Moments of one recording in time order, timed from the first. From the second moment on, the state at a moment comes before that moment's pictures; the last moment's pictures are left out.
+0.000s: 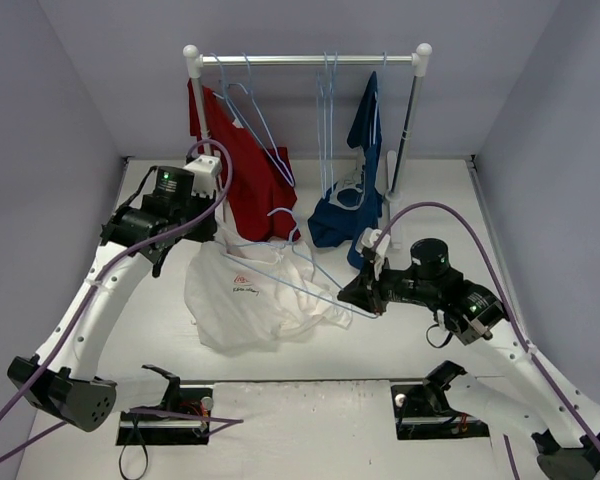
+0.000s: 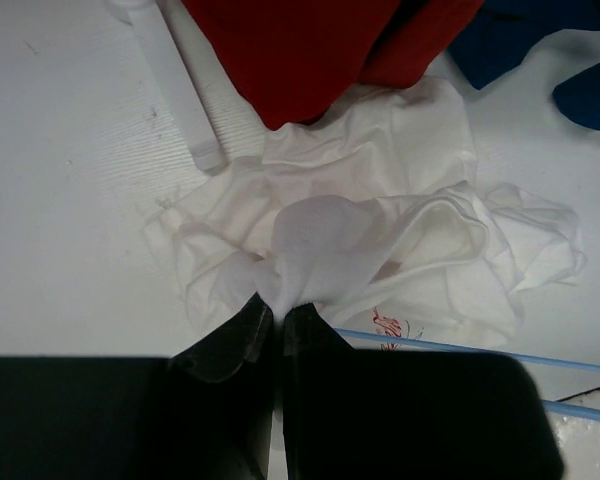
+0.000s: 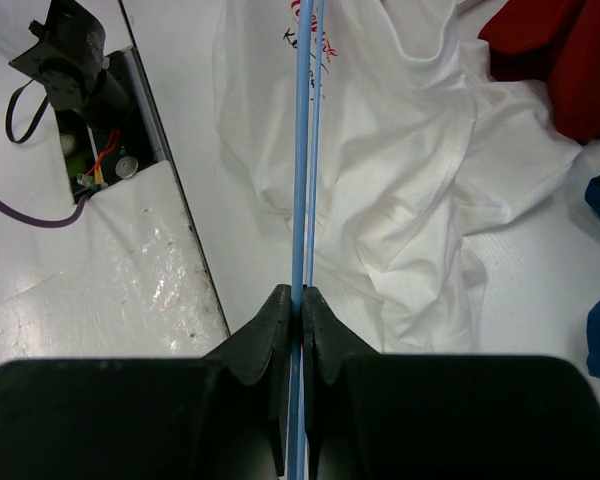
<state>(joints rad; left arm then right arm) -0.37 1.24 1.45 -0.94 0.00 -0.12 0.63 0.80 0.83 -0.48 -0.59 -0.06</state>
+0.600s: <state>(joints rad) -0.37 1.22 1.68 -1.05 0.17 -0.11 0.67 0.93 1.05 -0.44 -0.62 -0.09</state>
